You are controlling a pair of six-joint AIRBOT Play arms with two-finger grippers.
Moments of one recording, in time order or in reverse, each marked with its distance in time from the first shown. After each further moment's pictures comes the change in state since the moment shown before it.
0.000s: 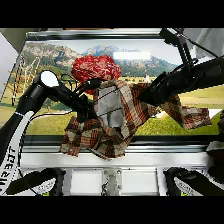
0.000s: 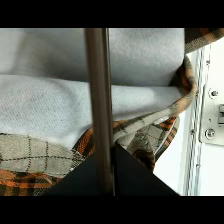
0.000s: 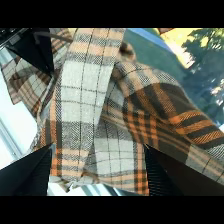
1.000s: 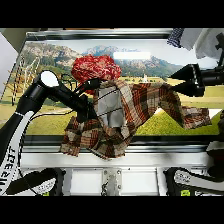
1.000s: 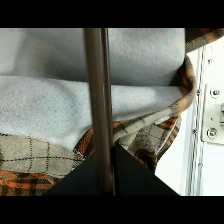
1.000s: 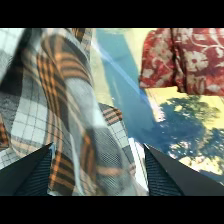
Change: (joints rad) left arm 0.000 0.000 0.000 0.000 0.000 0.016; right arm -0.616 -0.300 -0.123 0.562 0.255 -1.003
